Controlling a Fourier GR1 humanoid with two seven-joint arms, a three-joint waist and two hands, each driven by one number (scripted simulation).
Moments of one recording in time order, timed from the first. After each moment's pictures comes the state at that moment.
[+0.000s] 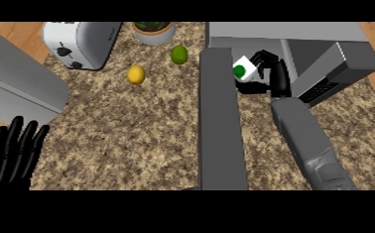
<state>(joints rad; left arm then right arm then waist) 0.39 0.06 0.04 -2.22 0.16 -0.19 -0.05 -0.76 -0.13 -0.13 -0.47 0.15 -0.37 -0.59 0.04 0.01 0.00</state>
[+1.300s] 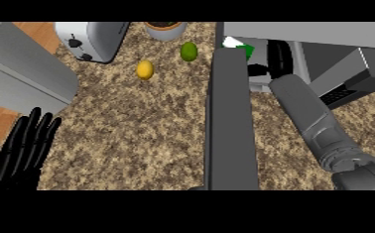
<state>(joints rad) 0.33 0.08 0.02 -2.17 0.09 -0.20 -0.04 -1.05 -0.19 -0.11 -0.09 0.33 -0.64 -0.56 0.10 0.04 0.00</state>
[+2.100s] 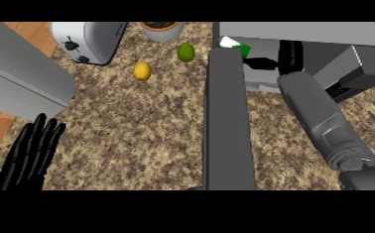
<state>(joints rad) 0.37 0.06 -0.03 -2.21 0.03 -0.19 -0.05 -1.04 -0.23 -0.18 -0.12 0.27 -0.68 -0.60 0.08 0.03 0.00</state>
